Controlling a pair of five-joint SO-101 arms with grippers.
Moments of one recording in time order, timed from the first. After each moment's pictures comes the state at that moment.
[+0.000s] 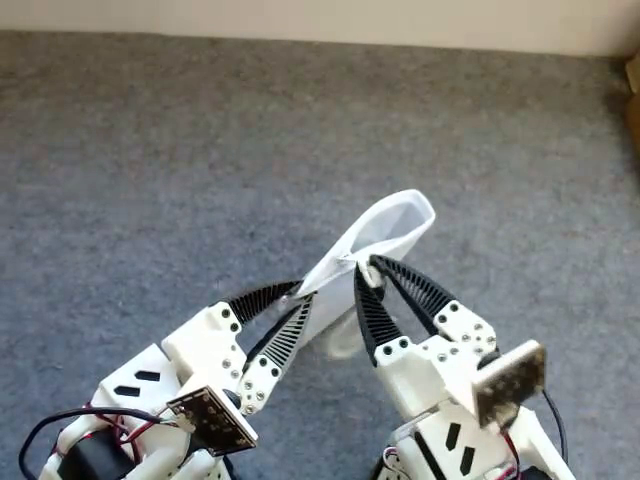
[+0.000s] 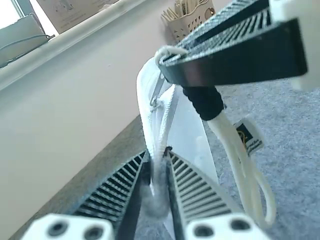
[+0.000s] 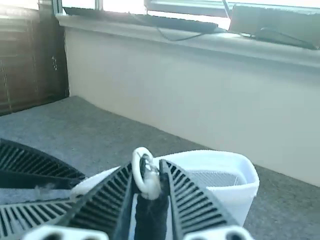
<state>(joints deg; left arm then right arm) 37.5 -104.4 65.0 60.1 -20.1 -30.4 -104.8 54.3 56.4 6.0</state>
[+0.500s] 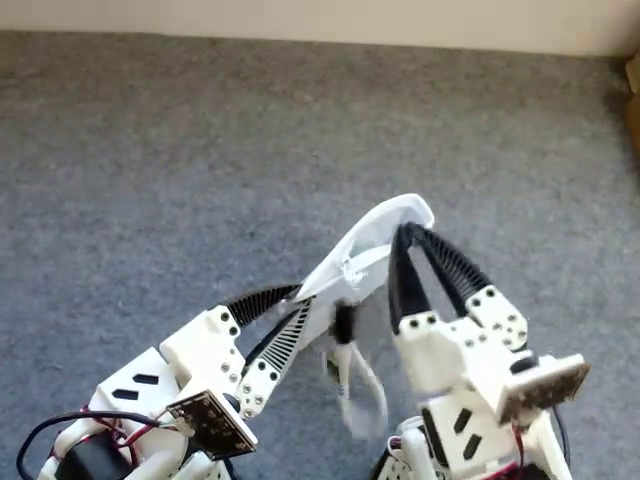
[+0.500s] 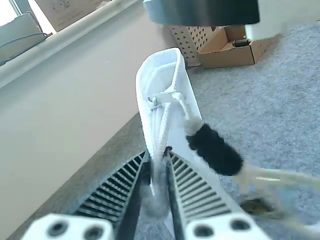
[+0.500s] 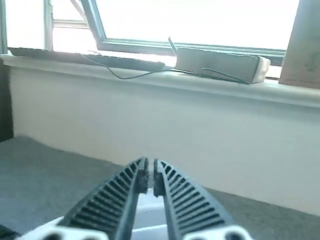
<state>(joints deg) 37.5 -104.4 64.9 61.9 -20.1 -18.7 -101.0 54.3 45.9 5.8</state>
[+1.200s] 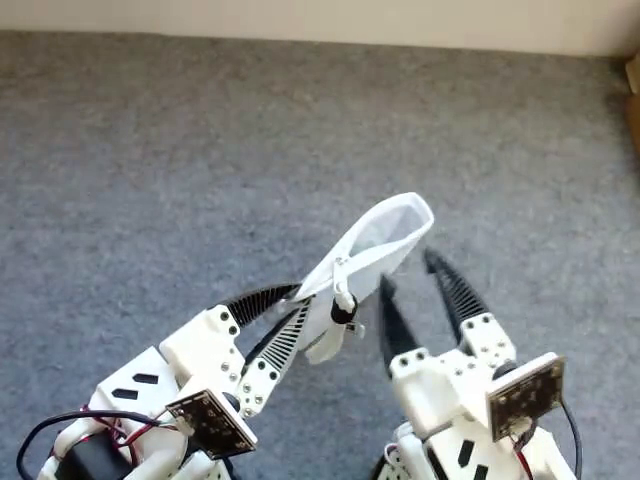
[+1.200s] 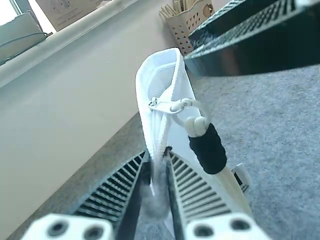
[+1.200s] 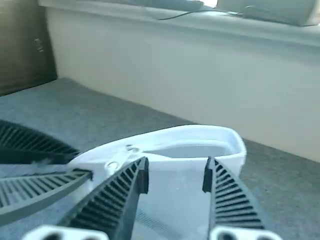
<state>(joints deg) 37.5 -104.4 64.9 61.9 -20.1 -30.0 -104.6 49.1 68.1 5.8</state>
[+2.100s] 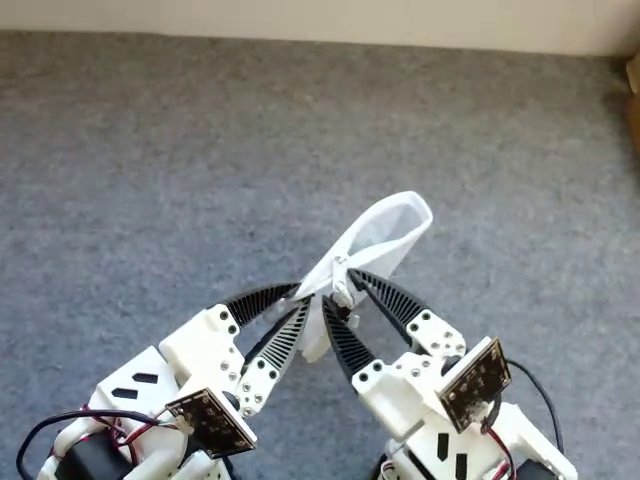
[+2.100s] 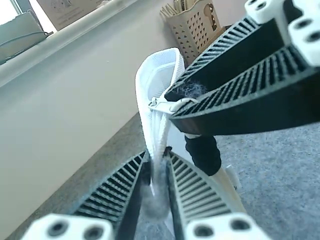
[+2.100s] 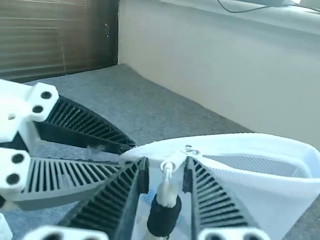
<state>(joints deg) 37.5 -104.4 64.9 61.9 -20.1 -41.2 -103.2 54.6 62.8 8.2</state>
